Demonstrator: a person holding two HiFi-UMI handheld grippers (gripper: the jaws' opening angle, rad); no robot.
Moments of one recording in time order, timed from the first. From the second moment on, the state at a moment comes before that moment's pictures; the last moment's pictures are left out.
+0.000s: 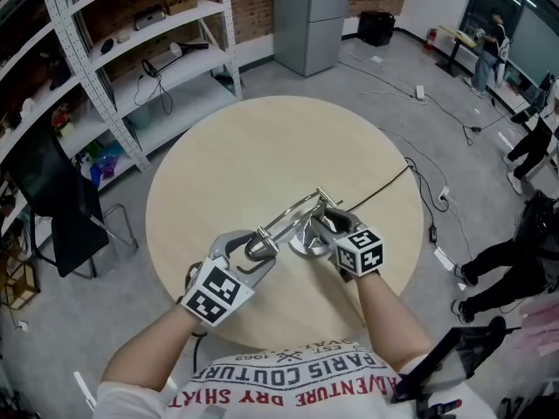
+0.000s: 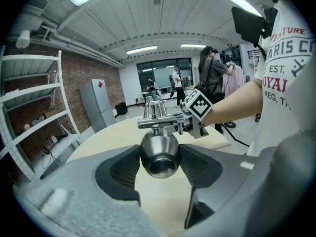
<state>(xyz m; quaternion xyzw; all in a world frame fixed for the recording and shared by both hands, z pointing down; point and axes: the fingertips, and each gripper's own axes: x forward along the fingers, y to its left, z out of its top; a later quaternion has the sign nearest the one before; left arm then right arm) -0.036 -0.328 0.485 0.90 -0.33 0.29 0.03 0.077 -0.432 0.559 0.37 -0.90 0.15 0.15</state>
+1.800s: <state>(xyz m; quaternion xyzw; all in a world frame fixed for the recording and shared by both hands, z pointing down) -0.032 -0.345 0.555 0.90 -0.34 0.27 0.03 0.073 -0.415 0.561 0.35 -0.92 0.13 0.14</state>
